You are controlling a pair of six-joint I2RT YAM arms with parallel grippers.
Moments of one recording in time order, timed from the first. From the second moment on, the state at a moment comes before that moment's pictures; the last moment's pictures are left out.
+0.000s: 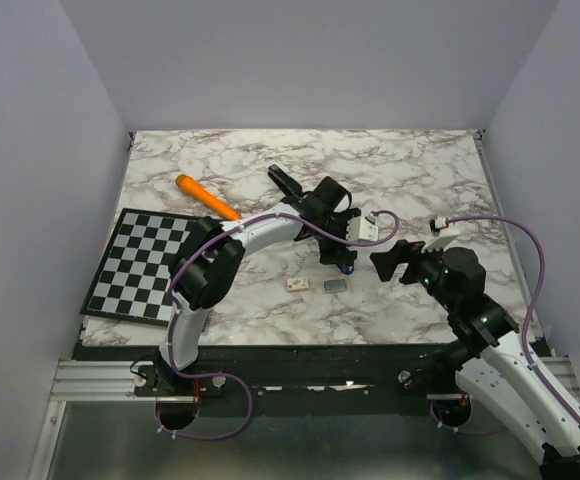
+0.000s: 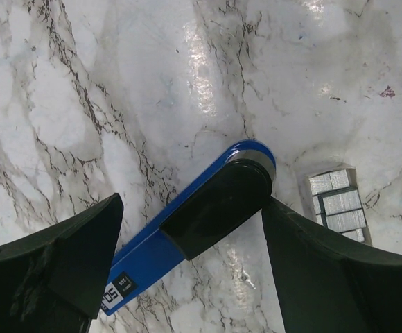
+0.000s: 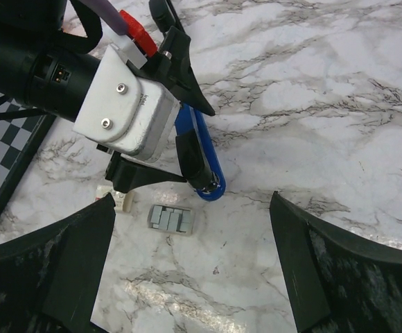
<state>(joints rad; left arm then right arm) -0.78 2.05 1.54 -0.44 0.54 0.82 0.48 0.54 0.48 -0.23 0.04 0.37</state>
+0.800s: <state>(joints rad) -0.75 2.02 1.43 -0.26 0.38 0.49 0.48 0.60 0.47 -0.23 0.06 0.37</state>
